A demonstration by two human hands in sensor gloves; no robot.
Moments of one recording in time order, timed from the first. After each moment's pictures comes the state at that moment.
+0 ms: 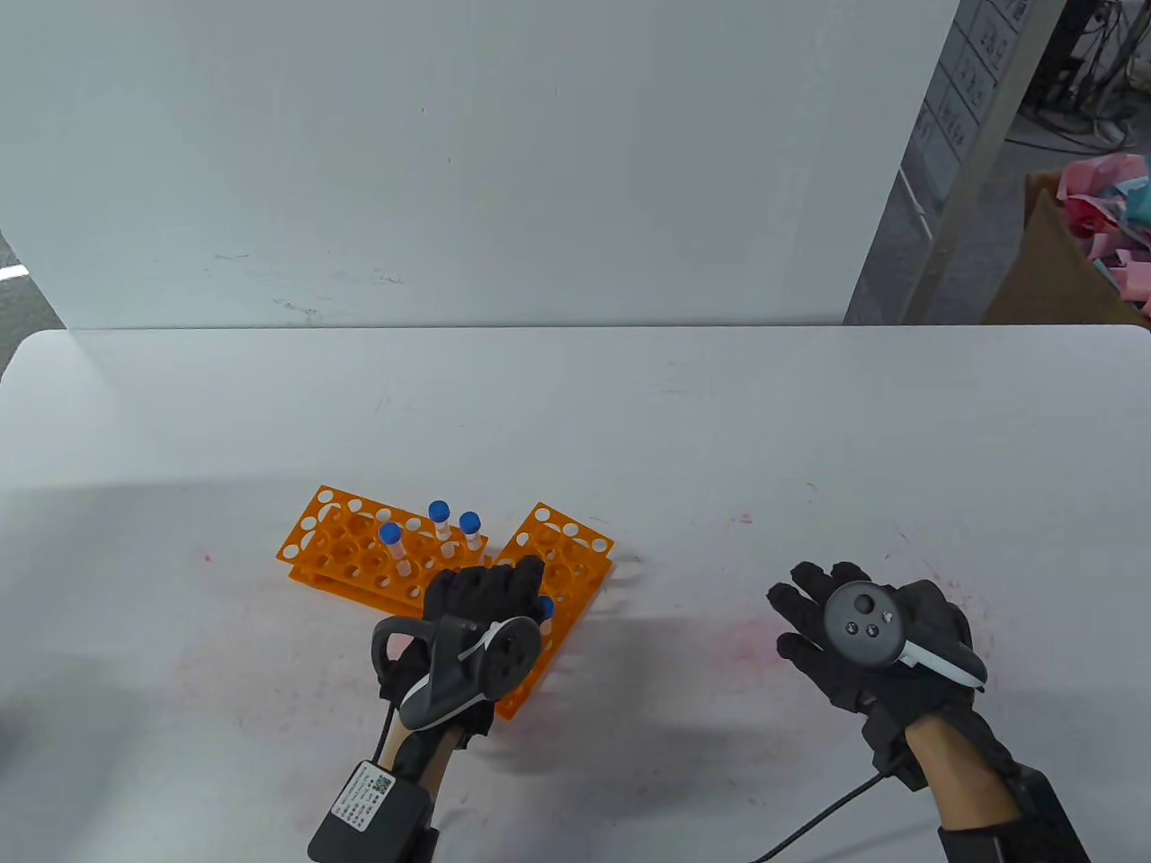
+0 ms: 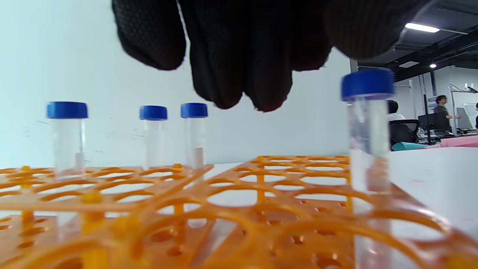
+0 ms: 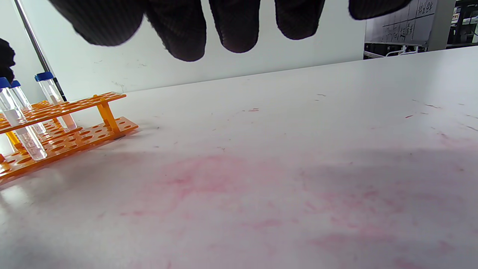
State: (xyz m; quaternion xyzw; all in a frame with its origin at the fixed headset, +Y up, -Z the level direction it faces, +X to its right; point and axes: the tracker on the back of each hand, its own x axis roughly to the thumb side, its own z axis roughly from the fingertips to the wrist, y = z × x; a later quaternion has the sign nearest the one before) left_hand -0.134 -0.667 -0.320 0.16 -0.13 -0.01 0.98; right_hand 0.243 -0.687 -0.331 0.16 0.07 0.98 0.09
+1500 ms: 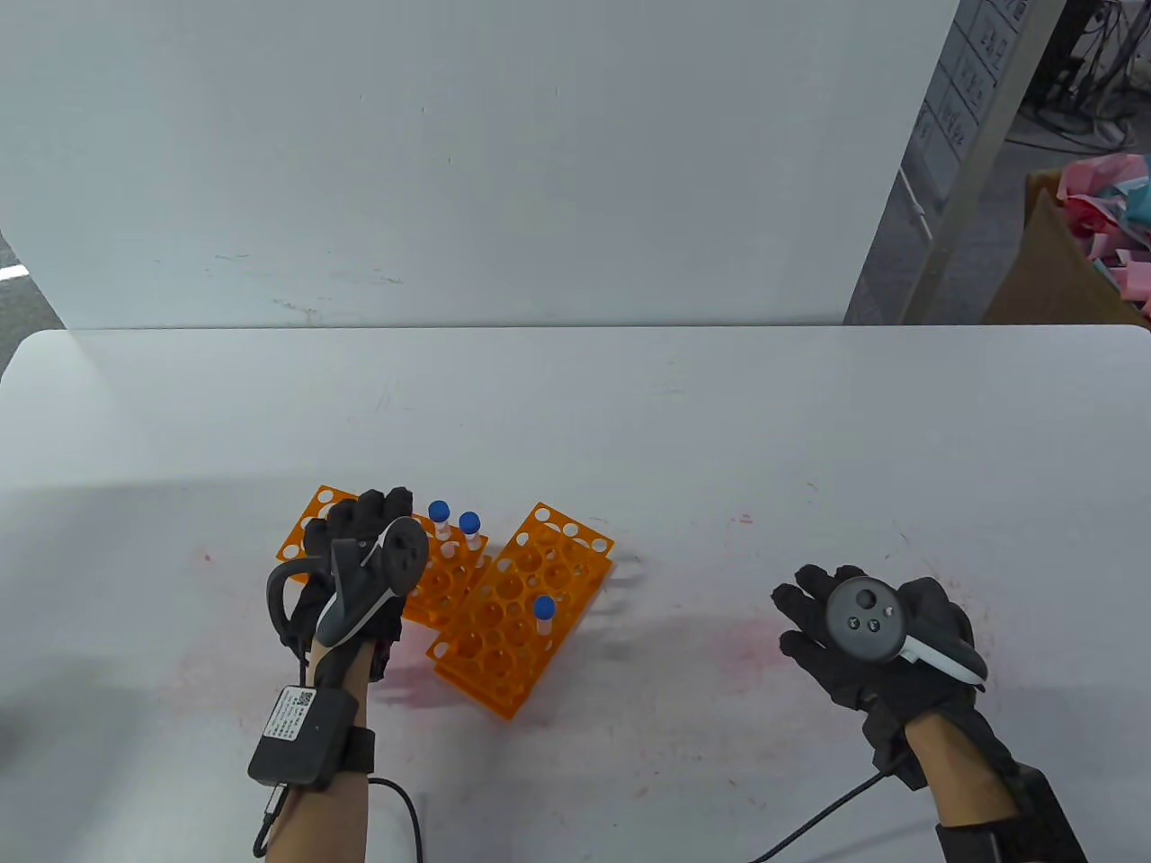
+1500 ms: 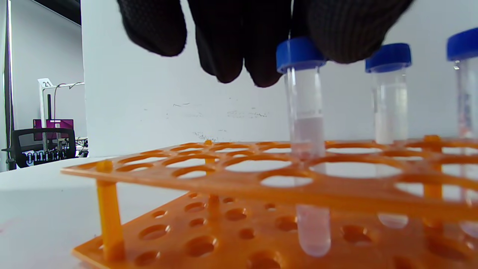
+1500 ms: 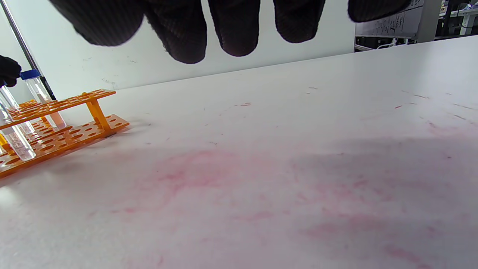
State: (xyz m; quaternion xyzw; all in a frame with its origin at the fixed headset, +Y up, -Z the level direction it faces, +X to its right) left_hand -0.227 -0.675 -0.394 0.12 0.04 -0.05 0.99; right_hand 0.246 -0.687 -0.332 0.14 0.09 0.98 0.10
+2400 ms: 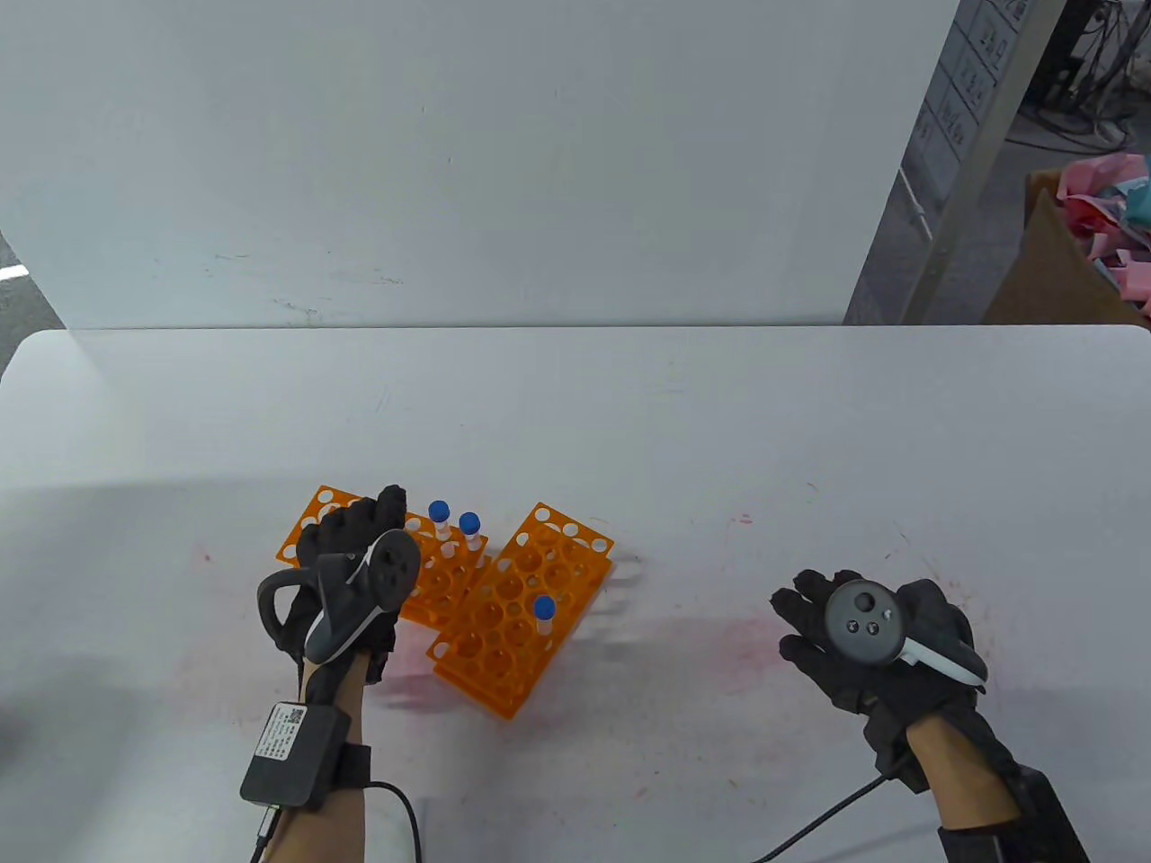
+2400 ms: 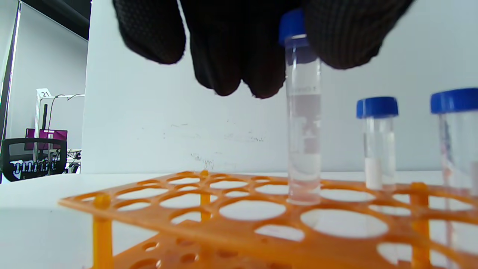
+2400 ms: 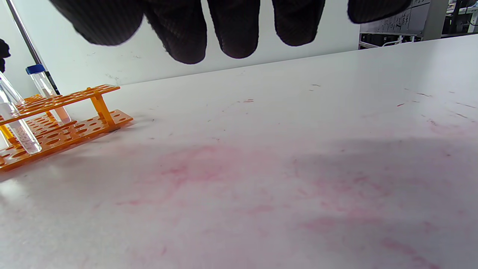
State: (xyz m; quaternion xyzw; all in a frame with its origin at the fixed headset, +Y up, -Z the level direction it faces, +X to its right) left_hand -0.232 -0.660 -0.377 0.18 0.04 -0.02 0.98; right_hand 0.245 -0.688 -0.331 0.15 0.09 0.98 0.09
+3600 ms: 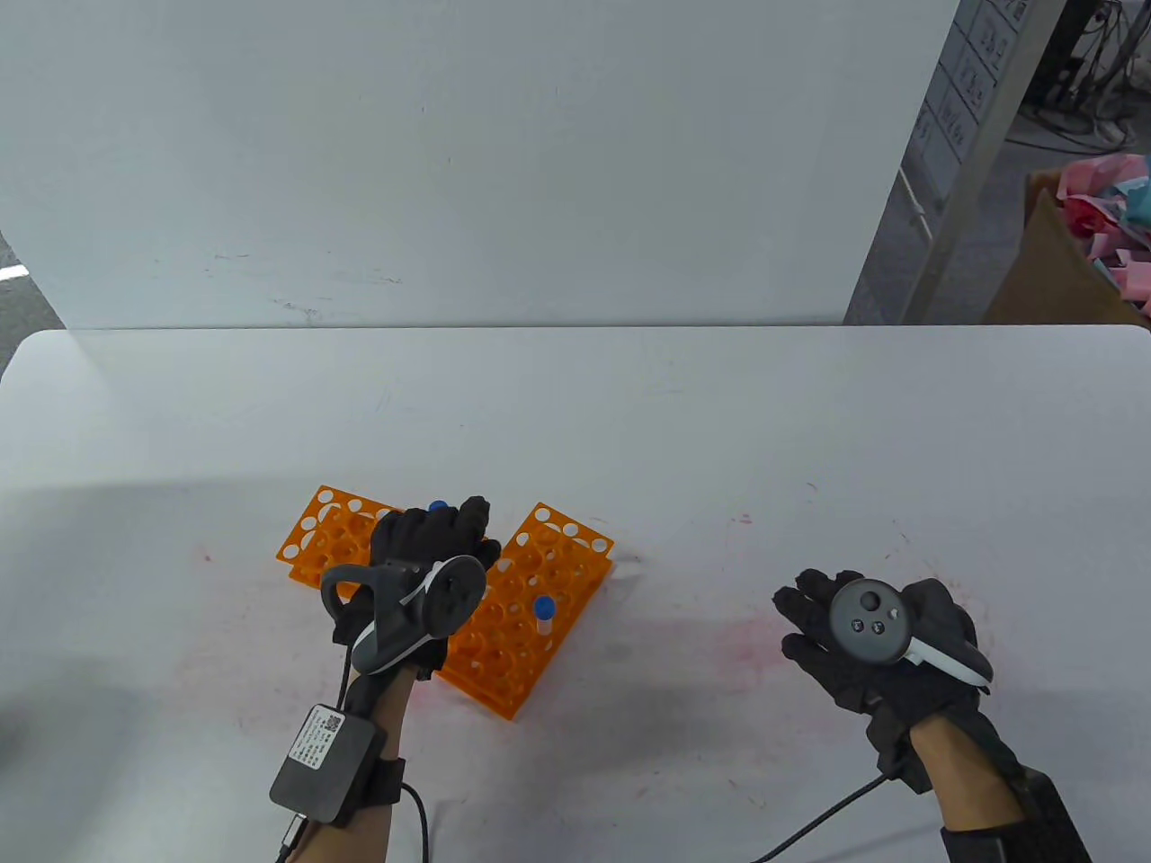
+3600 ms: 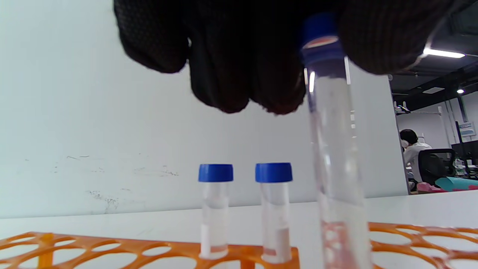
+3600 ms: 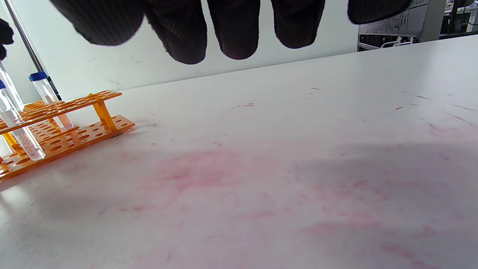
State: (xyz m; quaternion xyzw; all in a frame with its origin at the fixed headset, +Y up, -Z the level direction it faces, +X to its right) left_hand -0.167 -0.643 -0.359 0.23 -0.10 0.00 0.97; right_hand 0.247 -0.687 -0.331 0.15 0.09 0.98 0.10
